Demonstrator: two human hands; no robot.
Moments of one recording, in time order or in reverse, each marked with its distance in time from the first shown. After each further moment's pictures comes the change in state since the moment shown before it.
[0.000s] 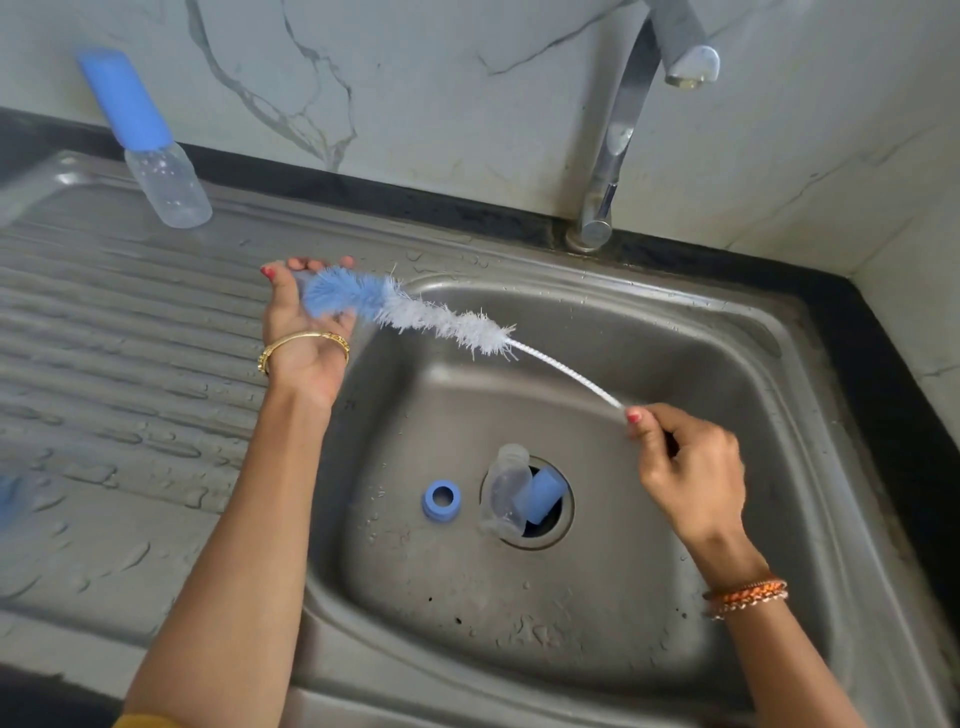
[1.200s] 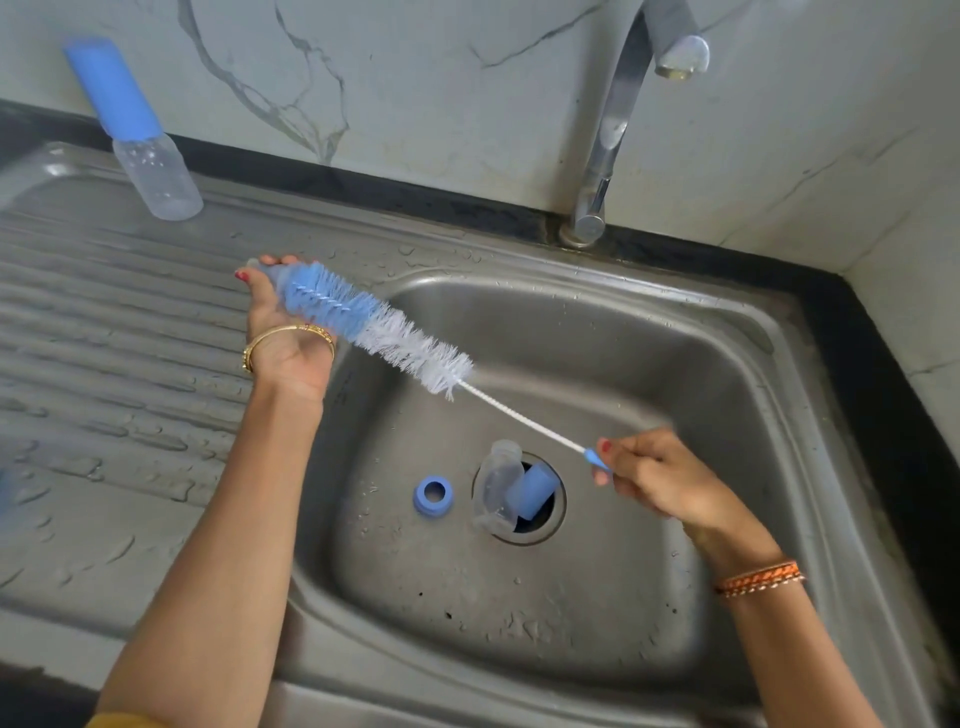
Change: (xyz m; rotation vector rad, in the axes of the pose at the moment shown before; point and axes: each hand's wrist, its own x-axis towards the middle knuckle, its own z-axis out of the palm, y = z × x) left_hand 0.003 0.000 -0.006 -0.104 0.026 0.053; right_hand 0.011 0.005 -0.009 0.258 -0.728 0.455
